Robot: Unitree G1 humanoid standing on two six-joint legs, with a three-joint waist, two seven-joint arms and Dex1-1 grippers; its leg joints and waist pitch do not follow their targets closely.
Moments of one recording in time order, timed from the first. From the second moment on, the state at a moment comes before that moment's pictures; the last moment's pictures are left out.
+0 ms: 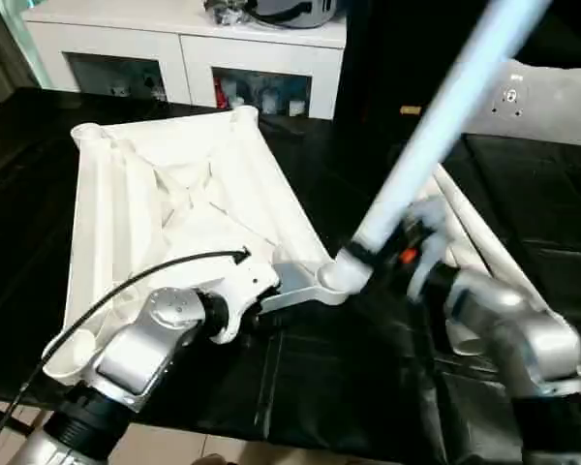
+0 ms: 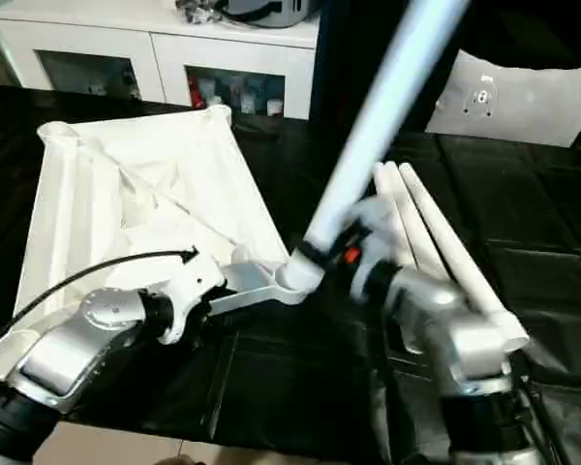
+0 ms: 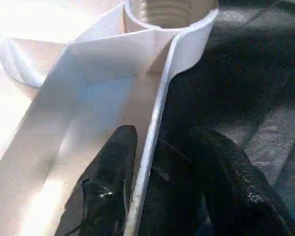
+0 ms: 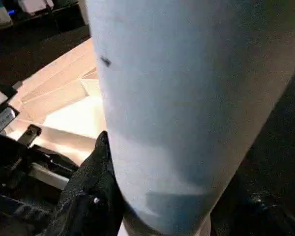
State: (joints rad) left arm -0.35 0.44 -0.39 0.03 -0.10 0.52 -0.74; right arm -0.31 -0.33 0.06 -0.06 0.41 0.58 0.60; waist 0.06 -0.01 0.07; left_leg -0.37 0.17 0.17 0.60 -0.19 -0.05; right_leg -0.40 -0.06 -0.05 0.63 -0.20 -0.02
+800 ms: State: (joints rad) left arm -0.44 0.47 -0.40 0.17 -0.08 0.39 -0.91; right arm -0.27 -0.32 0.10 -0.05 0.34 0.43 0.61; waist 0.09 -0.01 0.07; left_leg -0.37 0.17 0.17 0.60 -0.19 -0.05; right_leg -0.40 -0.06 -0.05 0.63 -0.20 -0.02
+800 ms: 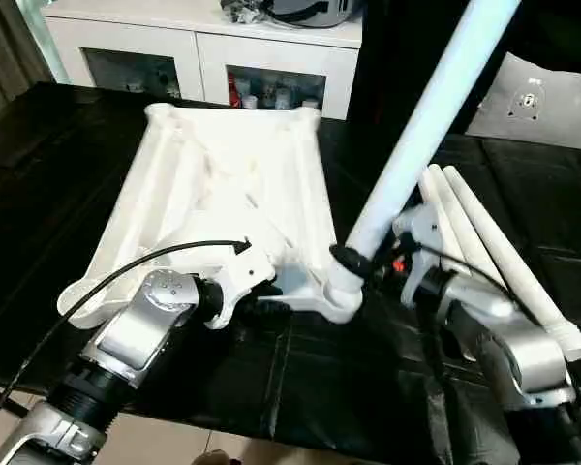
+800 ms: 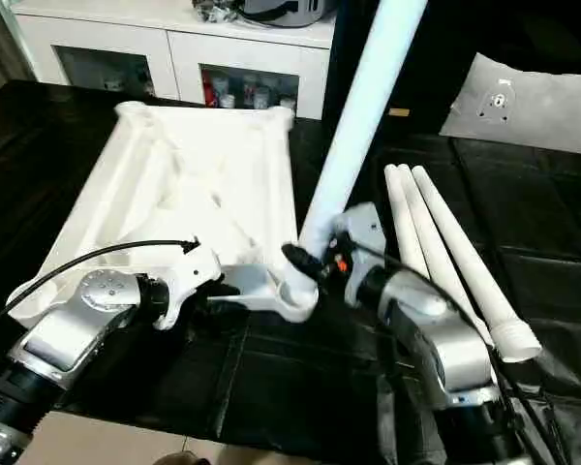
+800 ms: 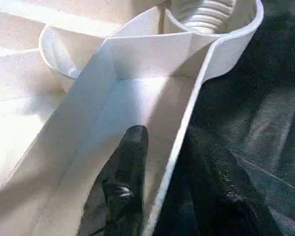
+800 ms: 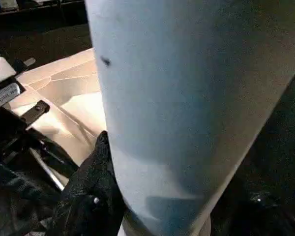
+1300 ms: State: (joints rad) left arm -0.56 0.48 -0.44 0.26 -0.05 0.27 -1.06; right arm -0.24 -0.33 0.12 -0.08 0.34 0.44 0.62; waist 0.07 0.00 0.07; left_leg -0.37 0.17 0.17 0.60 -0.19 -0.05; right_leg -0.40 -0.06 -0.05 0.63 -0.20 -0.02
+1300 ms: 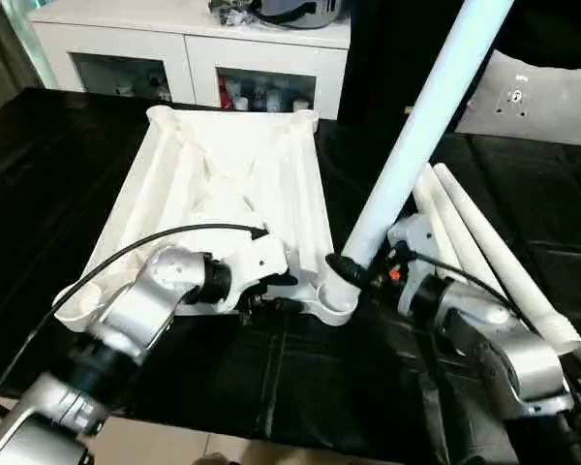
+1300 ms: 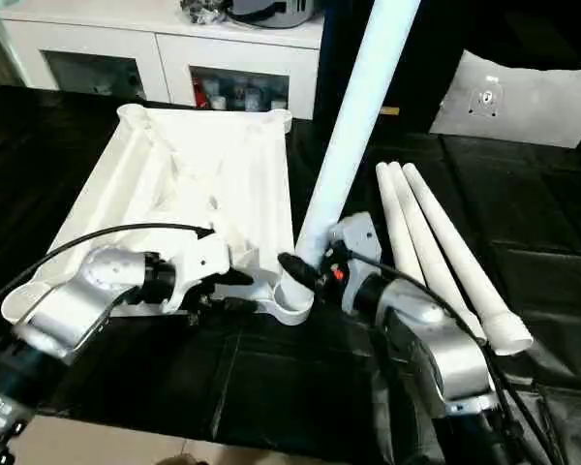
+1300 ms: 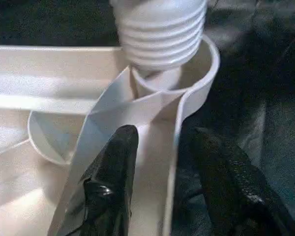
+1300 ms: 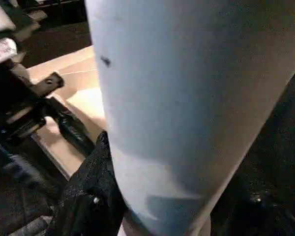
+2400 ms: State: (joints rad) left arm -0.57 0.49 -0.44 0.36 -0.01 0.19 -1.13; right arm -0.25 -0.34 0.15 -0.09 0.34 0.48 0.64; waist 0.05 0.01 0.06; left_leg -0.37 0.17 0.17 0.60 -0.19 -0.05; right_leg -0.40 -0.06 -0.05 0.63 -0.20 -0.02
